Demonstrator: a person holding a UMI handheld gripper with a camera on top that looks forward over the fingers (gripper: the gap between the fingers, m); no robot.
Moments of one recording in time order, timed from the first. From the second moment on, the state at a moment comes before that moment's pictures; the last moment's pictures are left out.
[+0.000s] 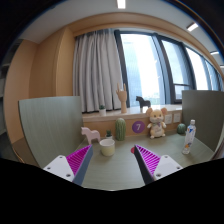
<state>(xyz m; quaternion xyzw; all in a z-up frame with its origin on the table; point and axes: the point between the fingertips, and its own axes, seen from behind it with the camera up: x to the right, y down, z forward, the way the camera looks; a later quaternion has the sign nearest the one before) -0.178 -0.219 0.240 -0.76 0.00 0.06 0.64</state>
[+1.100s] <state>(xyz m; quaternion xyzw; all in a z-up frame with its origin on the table) 0.280 -0.033 0.117 -0.75 0.08 -0.08 0.65</state>
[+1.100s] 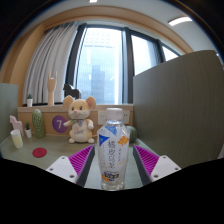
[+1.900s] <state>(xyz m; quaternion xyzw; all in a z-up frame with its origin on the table) 0.200 0.020 0.153 -0.74 -0.05 -0.20 0.64</state>
